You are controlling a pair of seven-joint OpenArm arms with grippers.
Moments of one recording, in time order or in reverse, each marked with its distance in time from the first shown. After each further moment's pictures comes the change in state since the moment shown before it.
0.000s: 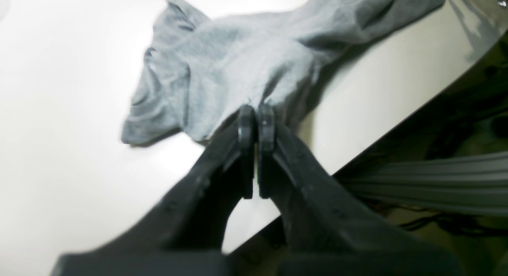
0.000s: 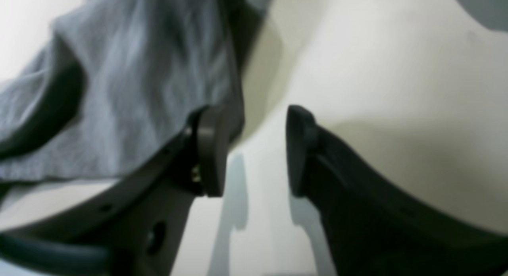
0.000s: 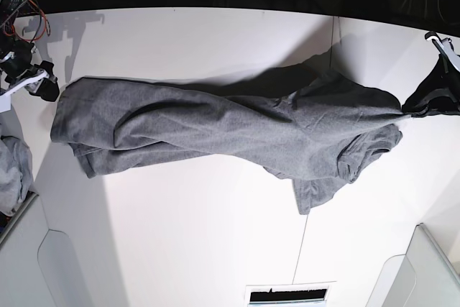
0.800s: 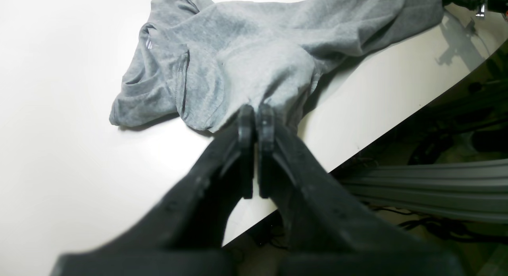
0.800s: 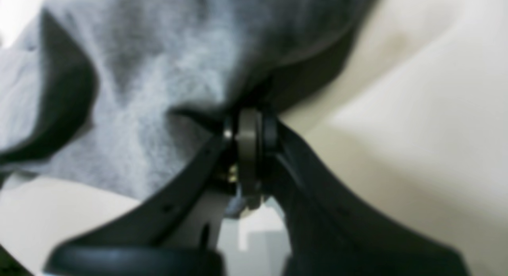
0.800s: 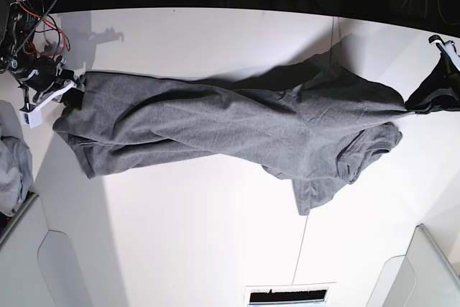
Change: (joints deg) left arm -0.1 0.0 0.1 -4.4 -1.3 0.0 -0.5; right arm 3.3 -0.7 -7.2 -4.8 -0.2 0.8 -1.8
